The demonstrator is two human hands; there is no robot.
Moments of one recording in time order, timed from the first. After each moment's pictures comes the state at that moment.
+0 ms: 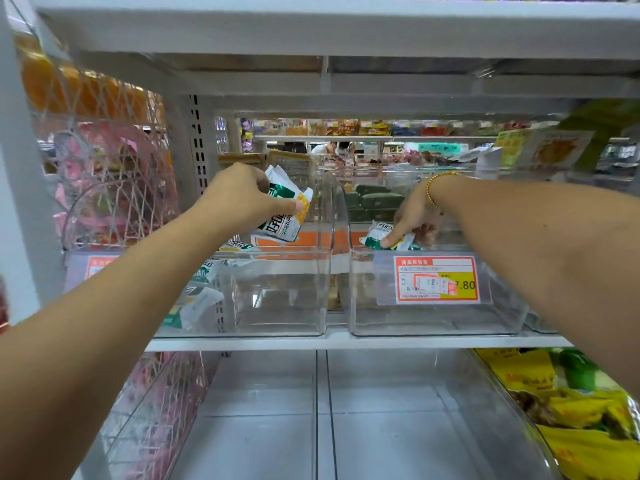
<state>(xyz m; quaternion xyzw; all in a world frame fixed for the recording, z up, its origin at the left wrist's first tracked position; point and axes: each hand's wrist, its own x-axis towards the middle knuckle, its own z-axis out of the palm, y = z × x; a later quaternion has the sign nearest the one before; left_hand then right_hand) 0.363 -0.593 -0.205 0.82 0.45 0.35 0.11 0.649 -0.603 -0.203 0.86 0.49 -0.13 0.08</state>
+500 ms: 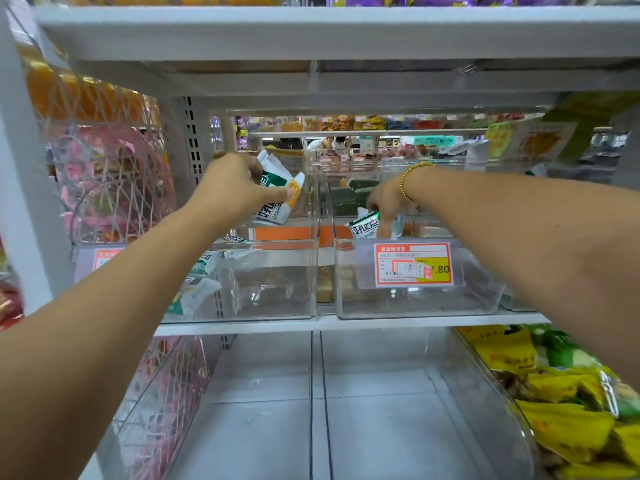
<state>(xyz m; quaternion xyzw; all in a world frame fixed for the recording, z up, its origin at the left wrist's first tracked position) 0.363 -0.609 -0.200 0.81 0.42 0.39 0.08 0.615 -0.609 -0.190 0.79 0.59 0.00 0.17</state>
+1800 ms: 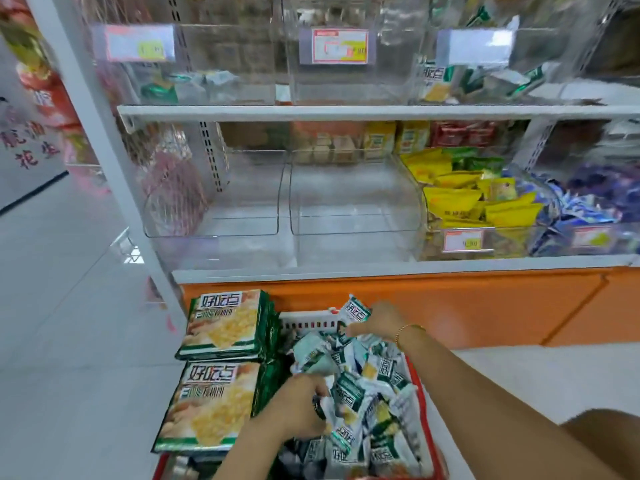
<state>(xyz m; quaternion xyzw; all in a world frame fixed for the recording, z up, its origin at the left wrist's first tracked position) 0.307 -0.934 -0.615 0.83 0.39 -0.12 0.36 0.522 -0.928 -0.585 0.83 0.47 -0.31 -0.07</state>
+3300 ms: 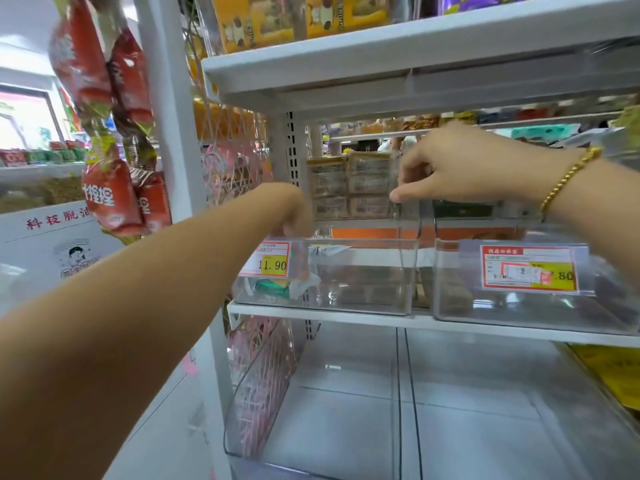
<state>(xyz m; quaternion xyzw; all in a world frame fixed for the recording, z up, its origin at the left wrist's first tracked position) 0.319 -0.567 -0.186 0.79 0.57 -0.20 0.06 0.501 -0.703 -0.160 0.59 0.78 0.18 -0.14</state>
